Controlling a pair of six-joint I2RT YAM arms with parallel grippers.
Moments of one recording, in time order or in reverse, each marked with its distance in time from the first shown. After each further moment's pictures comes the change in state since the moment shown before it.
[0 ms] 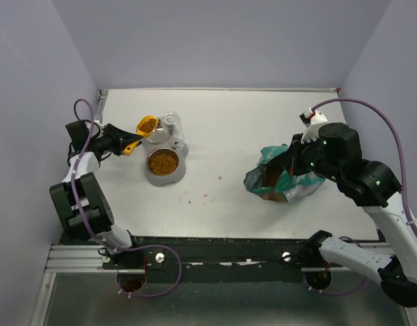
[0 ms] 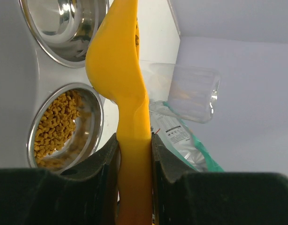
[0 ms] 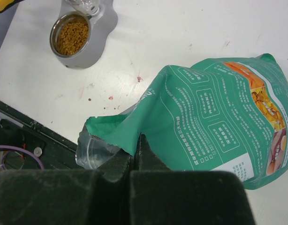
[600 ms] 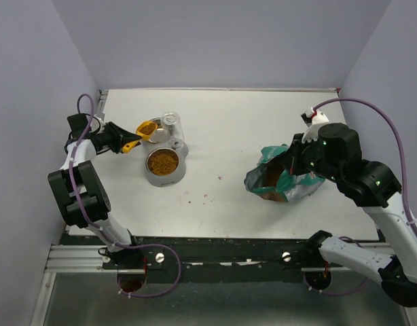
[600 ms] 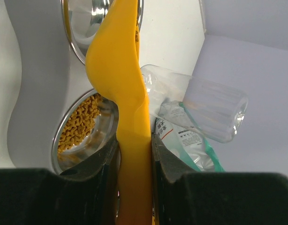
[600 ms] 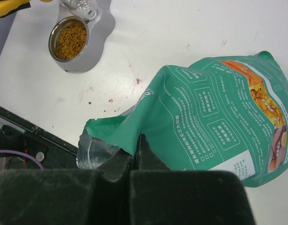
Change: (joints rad) left arm -0.011 0.140 0.190 -0.290 -0.058 0.155; right arm 0.000 -0.001 0.000 0.001 0.043 0.028
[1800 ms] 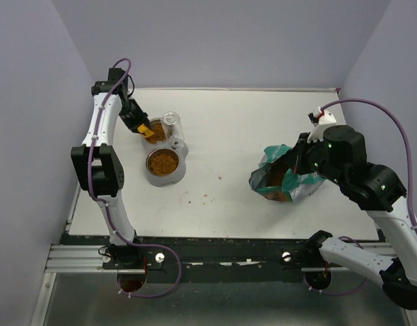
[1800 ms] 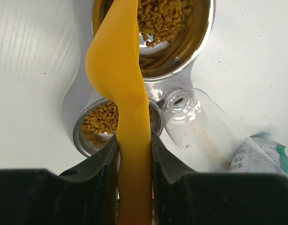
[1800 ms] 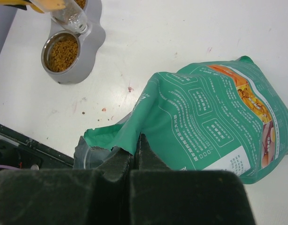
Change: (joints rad) left arm -0.333 0.312 0.807 -0.853 -0.730 0.132; right arm 0.002 -0.029 0.000 0.005 0.071 0.013
